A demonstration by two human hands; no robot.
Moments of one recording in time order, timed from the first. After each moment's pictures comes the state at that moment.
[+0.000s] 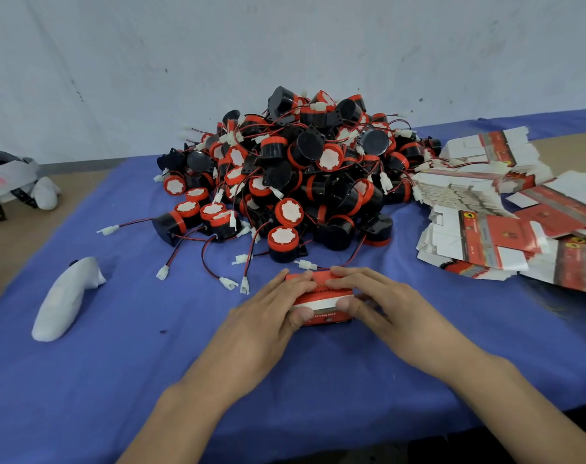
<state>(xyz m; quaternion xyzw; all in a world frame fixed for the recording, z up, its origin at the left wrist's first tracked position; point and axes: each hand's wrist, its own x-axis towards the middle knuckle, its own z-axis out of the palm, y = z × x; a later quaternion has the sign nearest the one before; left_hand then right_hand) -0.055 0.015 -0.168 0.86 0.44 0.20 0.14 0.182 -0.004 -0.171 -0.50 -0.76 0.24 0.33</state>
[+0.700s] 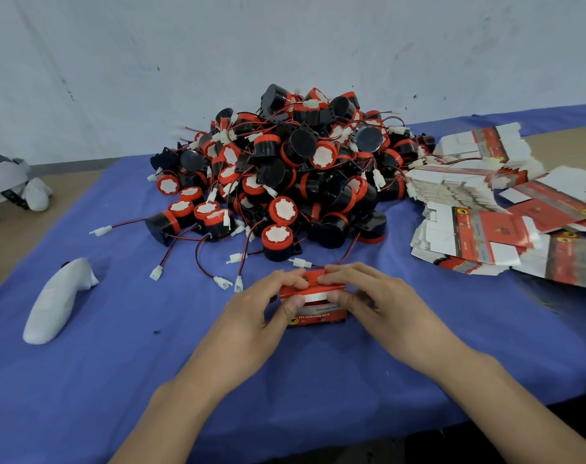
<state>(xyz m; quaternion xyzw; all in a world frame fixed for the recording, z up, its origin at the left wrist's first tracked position) -0.056 0.022 -0.171 0.80 0.40 0.33 0.29 0.176 -0.003 -0.172 -0.51 -0.75 0.22 0.36</state>
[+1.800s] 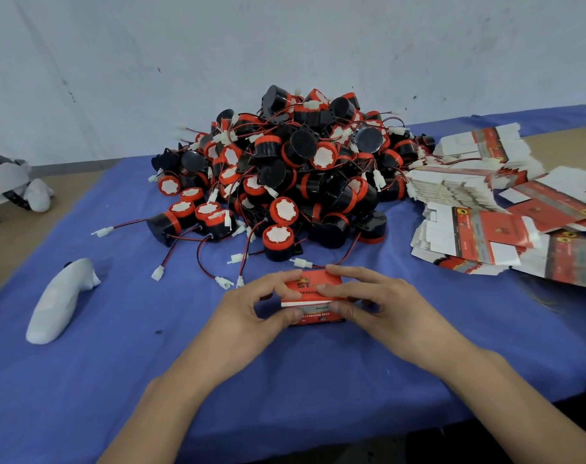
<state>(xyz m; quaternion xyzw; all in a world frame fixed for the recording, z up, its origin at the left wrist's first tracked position) -0.062 0.025 -0.167 0.76 0.40 0.36 0.36 0.178 -0.005 -0.171 -0.50 -0.77 0.21 0.33</state>
